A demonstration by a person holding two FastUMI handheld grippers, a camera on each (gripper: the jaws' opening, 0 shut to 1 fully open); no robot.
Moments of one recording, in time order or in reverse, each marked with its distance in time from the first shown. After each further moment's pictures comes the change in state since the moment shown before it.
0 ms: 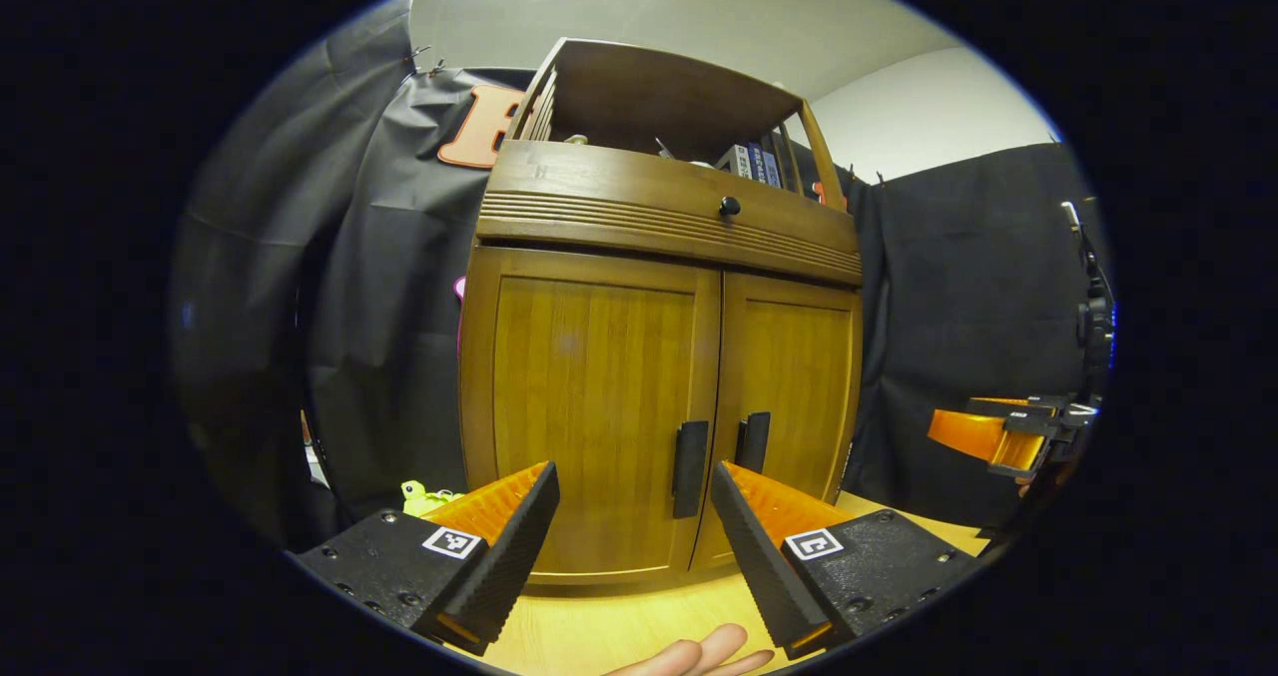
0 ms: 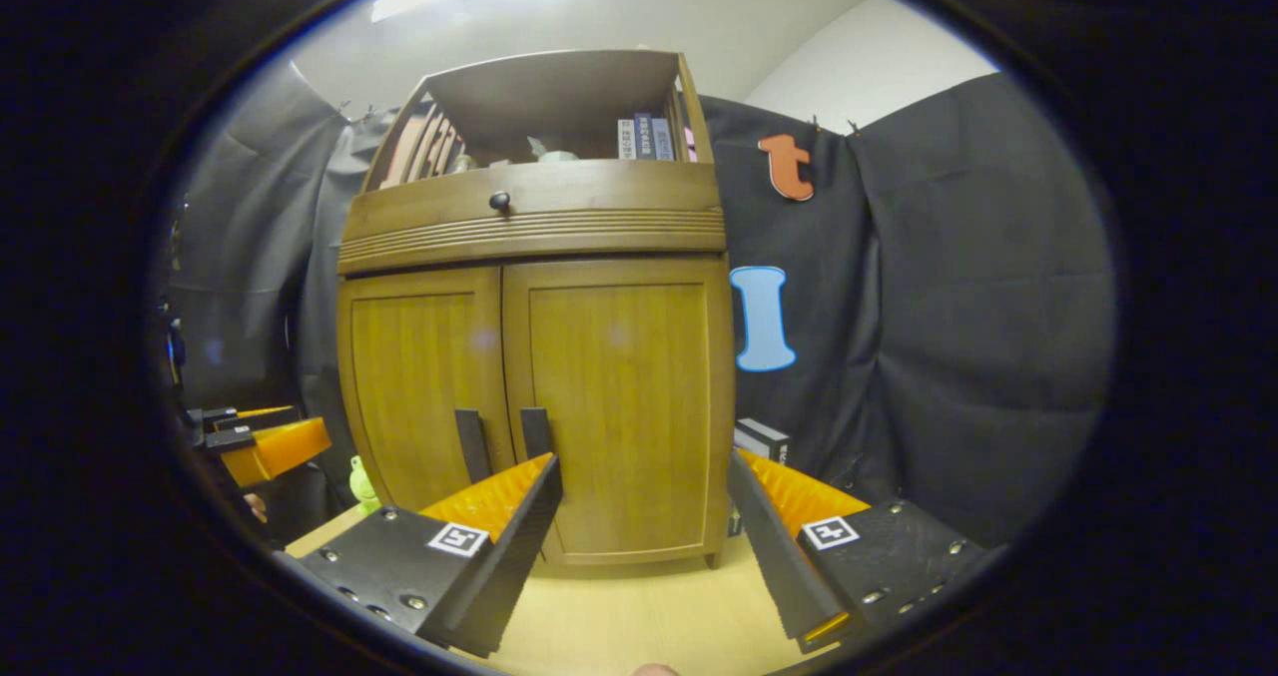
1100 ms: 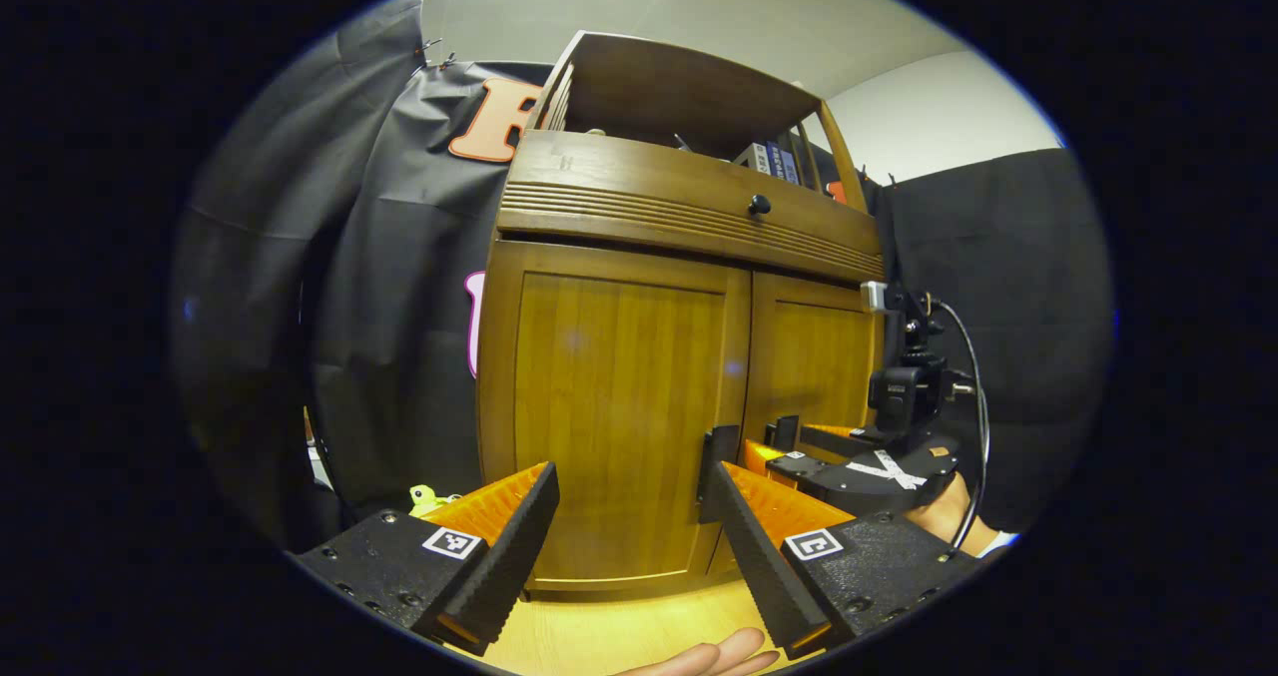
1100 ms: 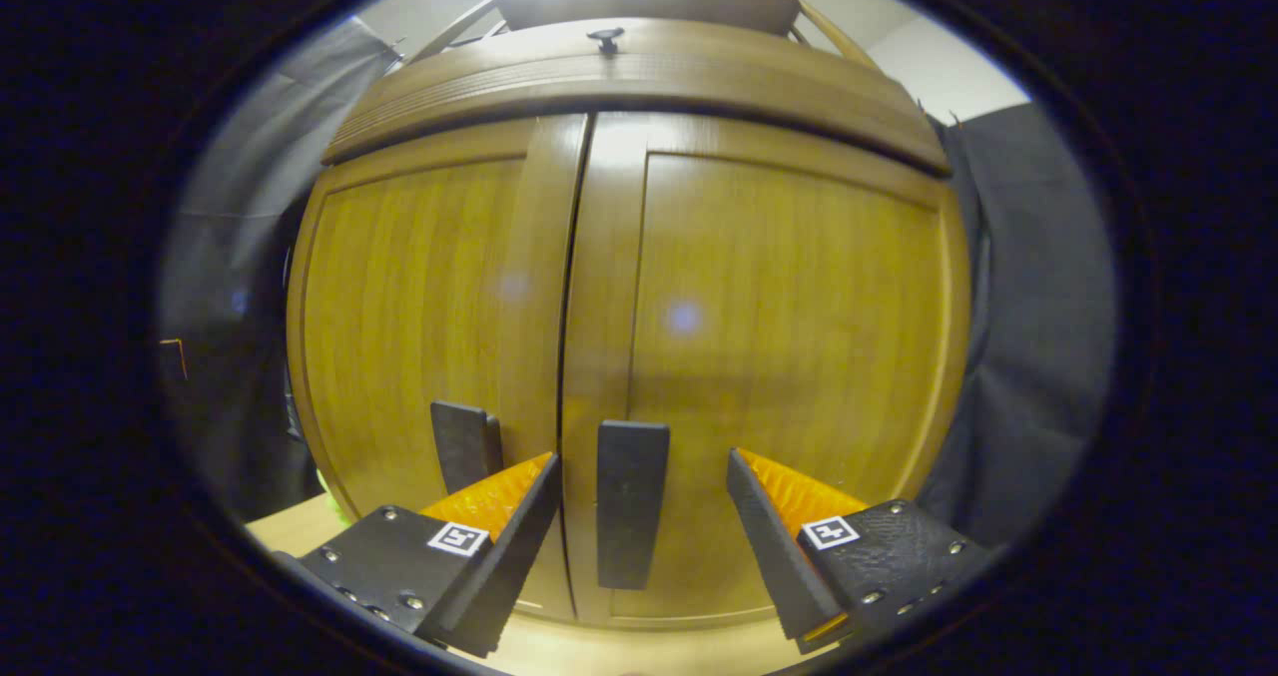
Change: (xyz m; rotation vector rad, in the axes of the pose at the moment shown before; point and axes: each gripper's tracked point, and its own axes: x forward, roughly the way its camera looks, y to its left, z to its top) left arm 0.014 0.033 0.000 -0.019 0.004 0.020; right arm 0.184 0.124 -0.083 -0.087 0.092 0.162
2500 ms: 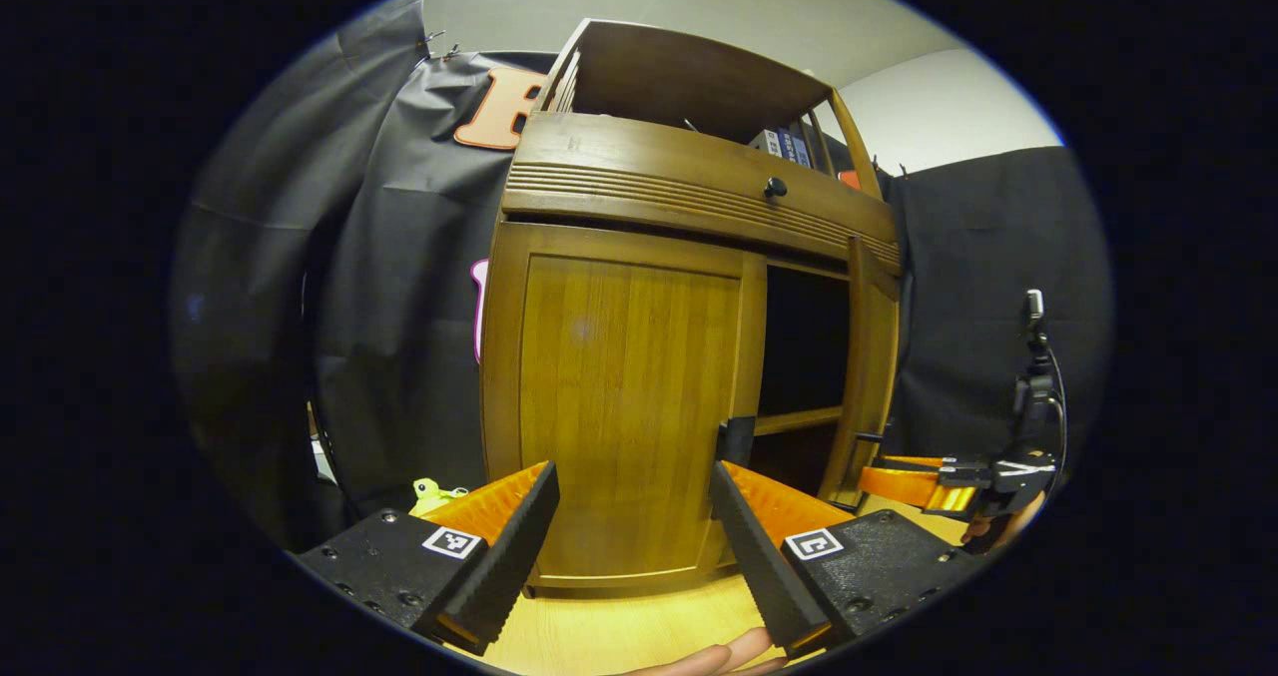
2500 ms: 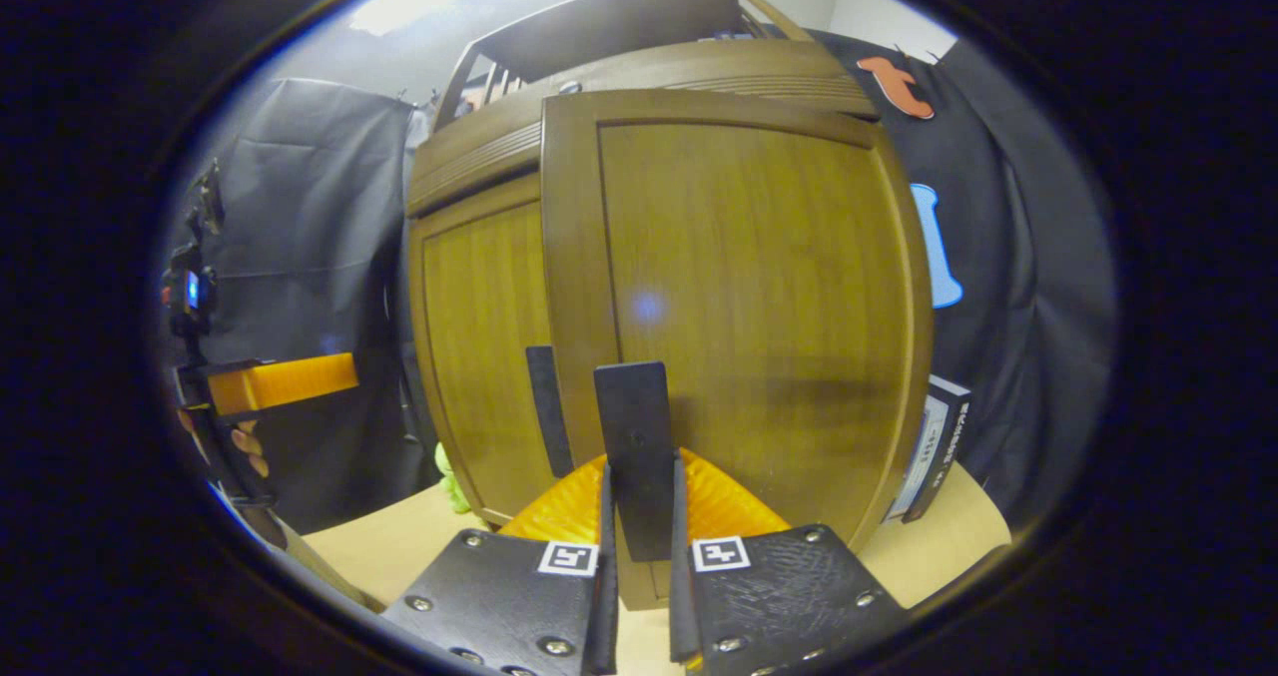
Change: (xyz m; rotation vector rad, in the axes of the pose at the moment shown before) left arm 0.011 0.001 -0.009 0.003 0.025 0.016; right arm -0.080 -0.019 -0.004 0.138 0.036 0.267
